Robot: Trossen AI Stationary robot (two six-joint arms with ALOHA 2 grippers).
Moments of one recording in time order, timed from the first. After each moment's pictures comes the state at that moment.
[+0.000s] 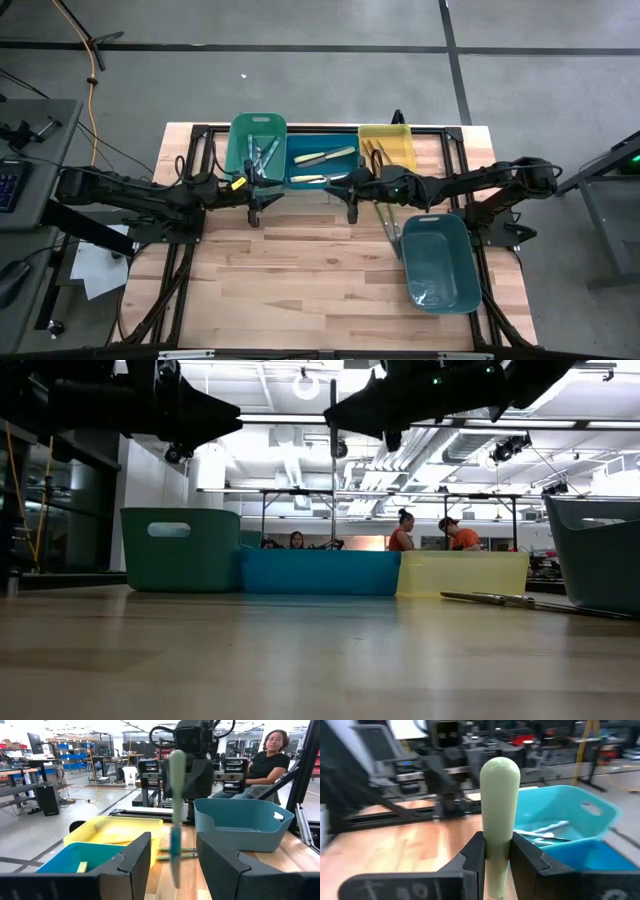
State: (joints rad) left arm 0.06 0.94 0.24 0.75 -0.12 0.00; right arm -0.04 1.45 0.77 0.57 0.11 0.06
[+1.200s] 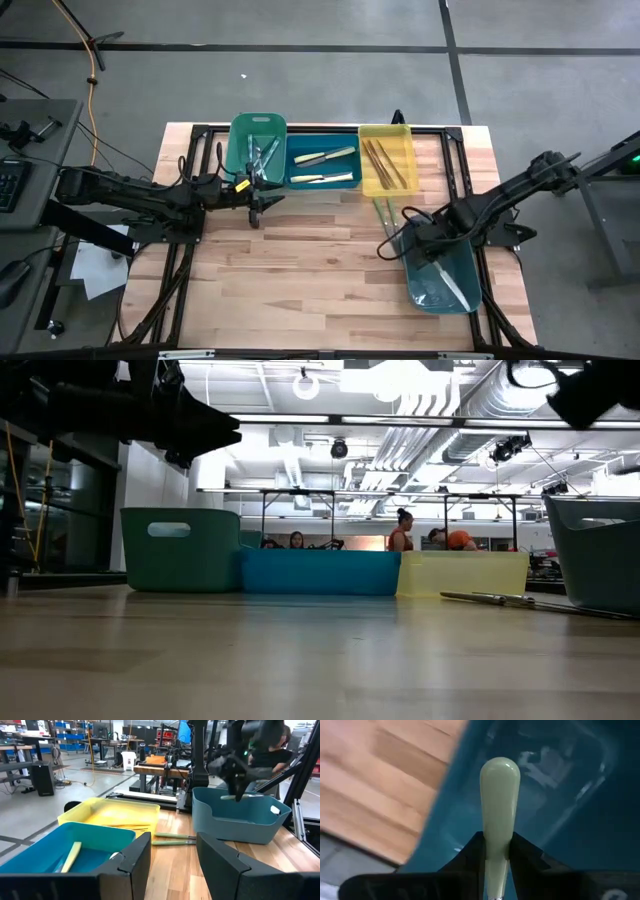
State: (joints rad) left arm 0.06 0.94 0.24 0.68 -0.12 -0.08; right arm 0.45 1.21 0.98 -1.20 -0.18 1.48
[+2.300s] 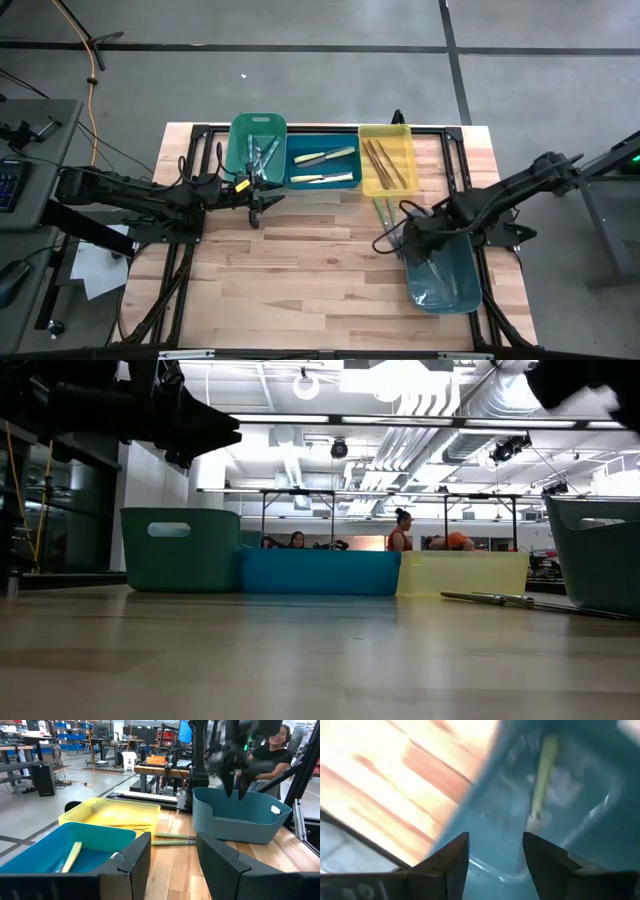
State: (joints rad) left arm 0.06 0.94 0.24 0.68 -0.12 -0.08; right arm 0.40 1.20 1.00 -1.18 -0.15 1.34
